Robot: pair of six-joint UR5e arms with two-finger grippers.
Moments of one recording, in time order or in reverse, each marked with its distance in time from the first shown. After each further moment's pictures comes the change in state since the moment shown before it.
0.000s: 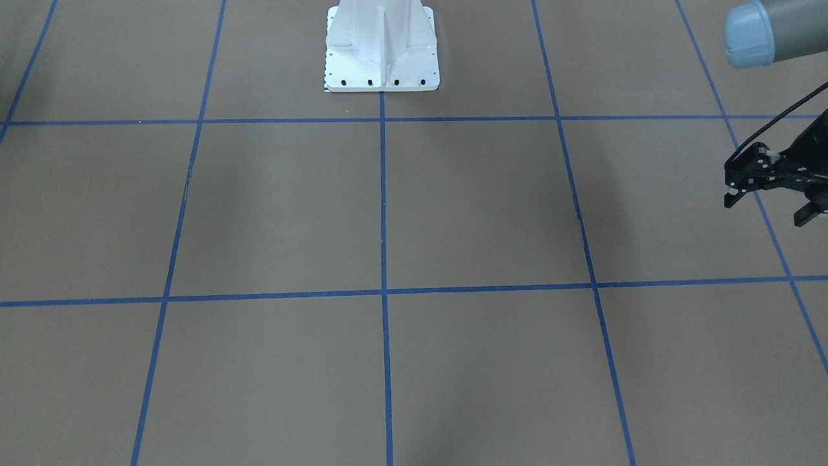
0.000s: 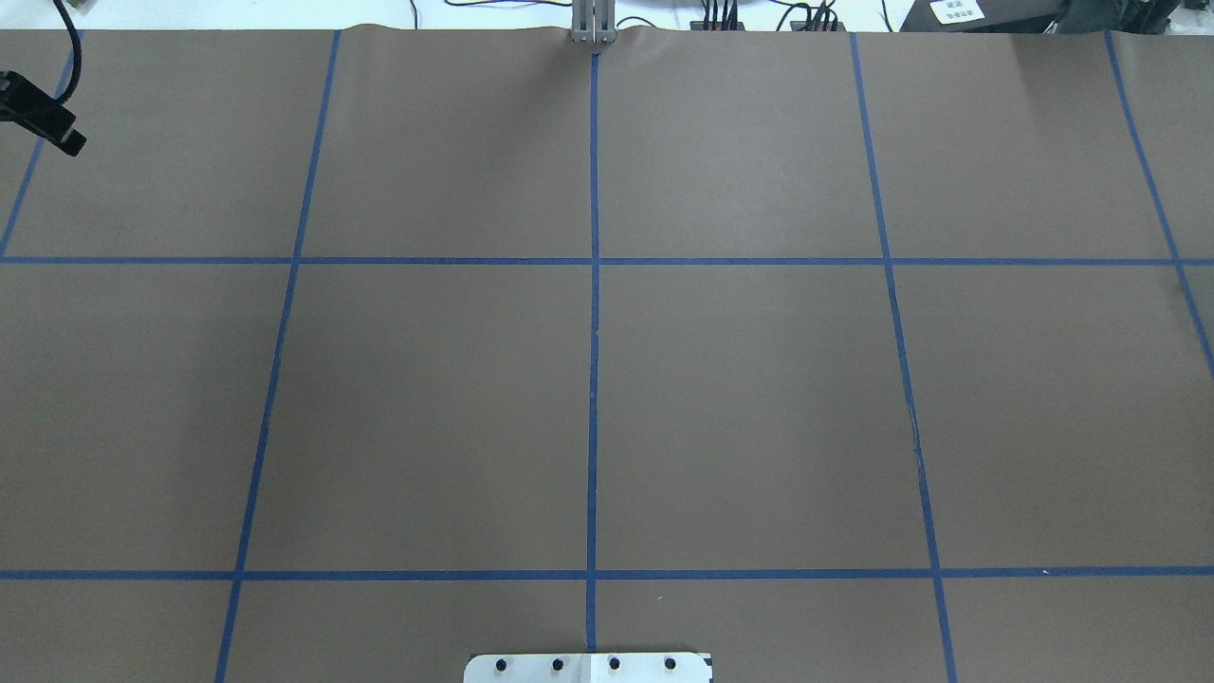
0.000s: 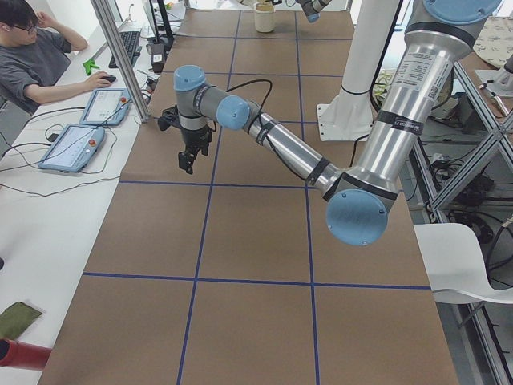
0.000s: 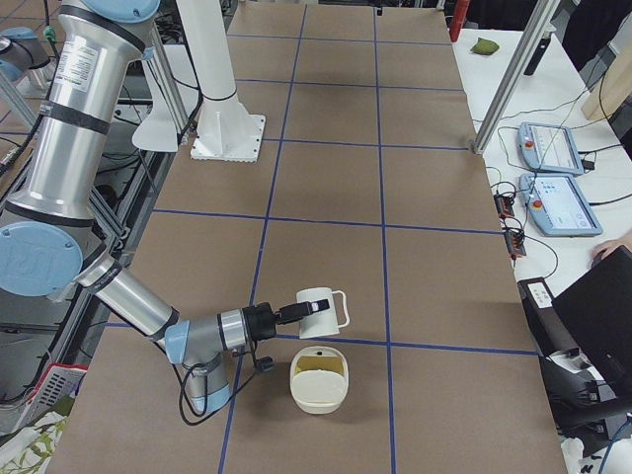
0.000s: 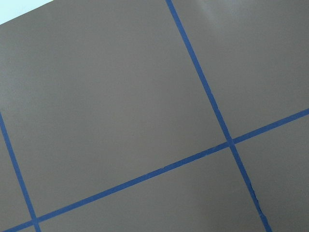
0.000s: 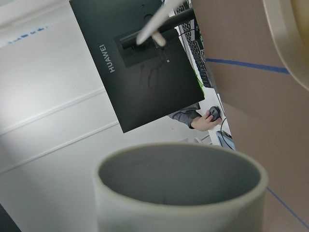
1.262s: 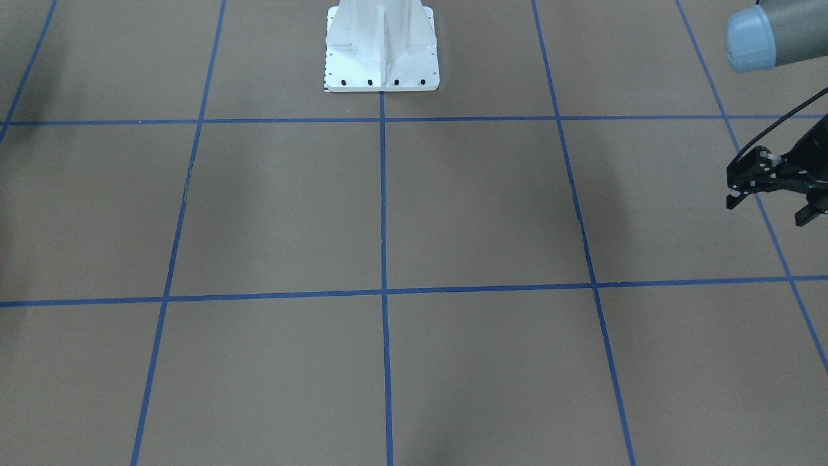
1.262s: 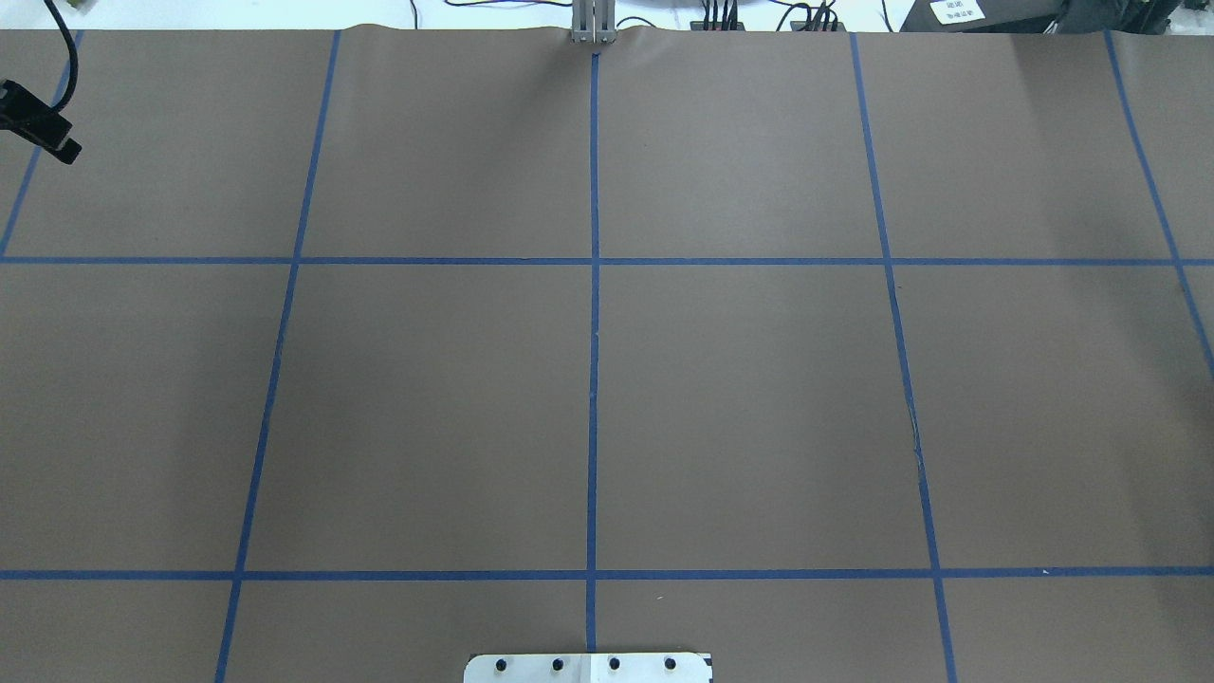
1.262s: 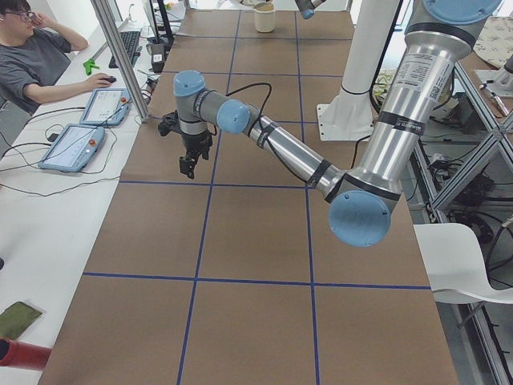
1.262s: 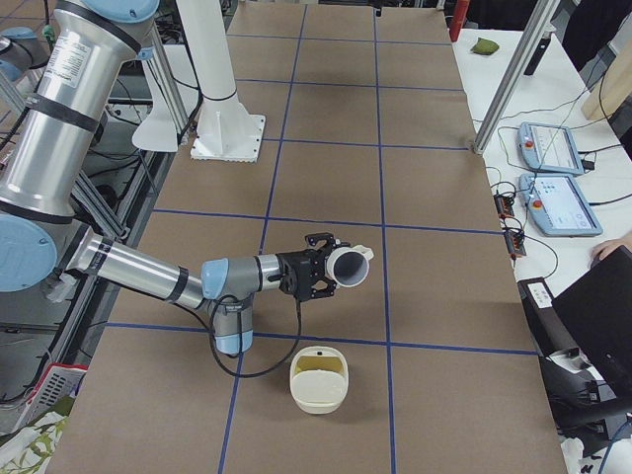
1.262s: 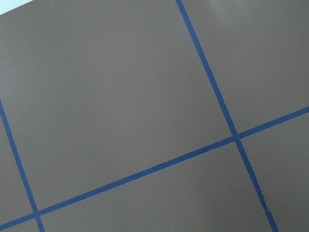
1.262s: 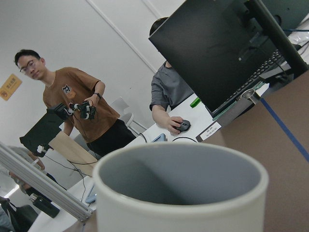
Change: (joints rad) left arm 0.000 0.012 0.014 -0.004 0.000 -0.012; right arm 0.003 -0.032 0.407 -0.523 0.110 -1.154
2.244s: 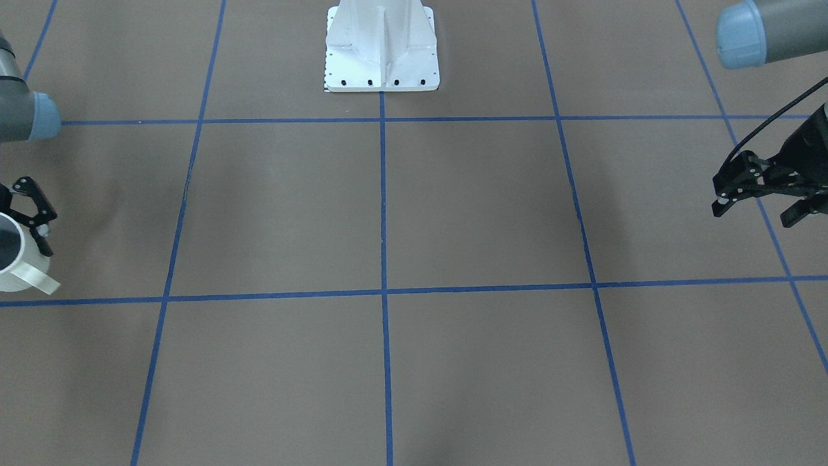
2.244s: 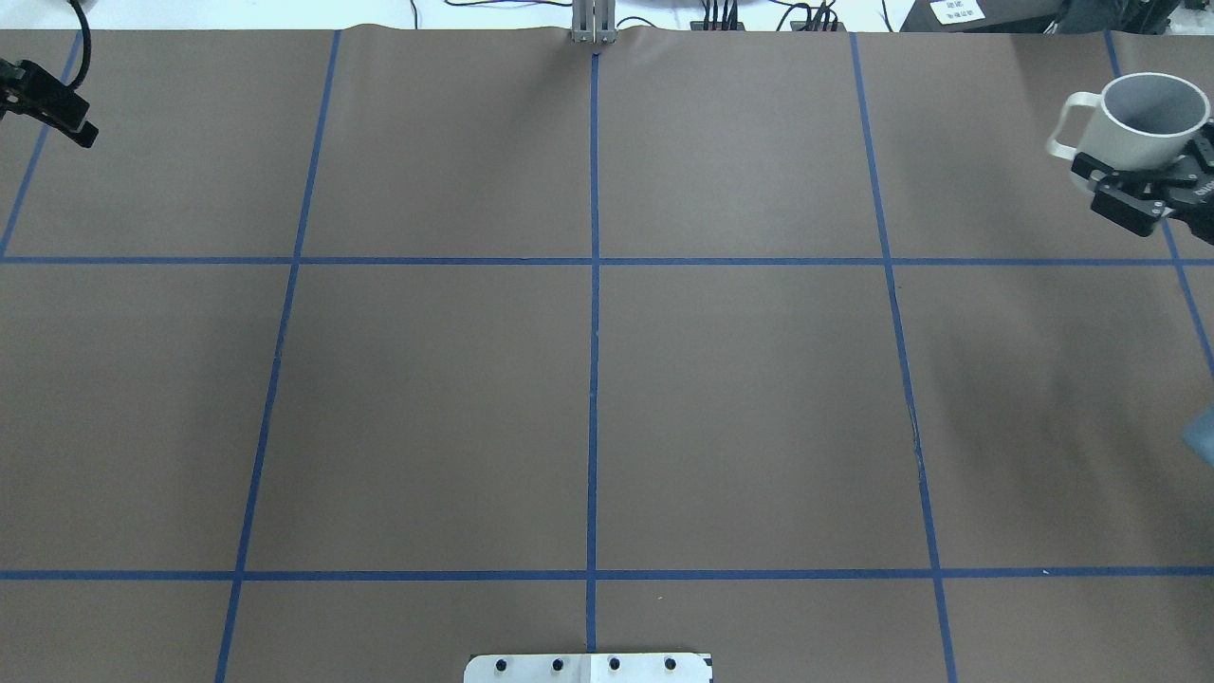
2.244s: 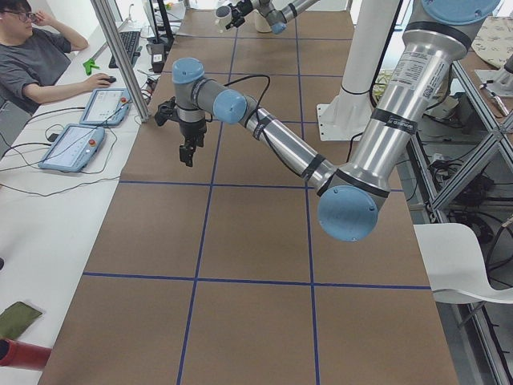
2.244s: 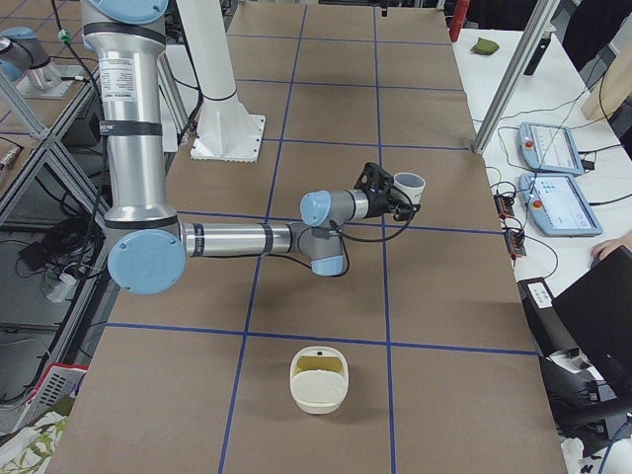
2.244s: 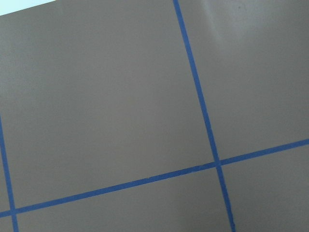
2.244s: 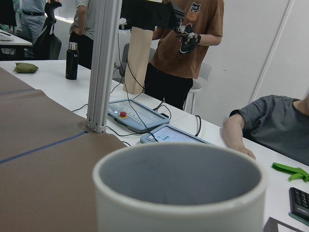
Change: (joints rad) left arm 0.021 -0.080 -0.001 -0.008 -0.028 -0.240; right arm -0.096 0.451 0.008 -0.440 0.085 -0.964
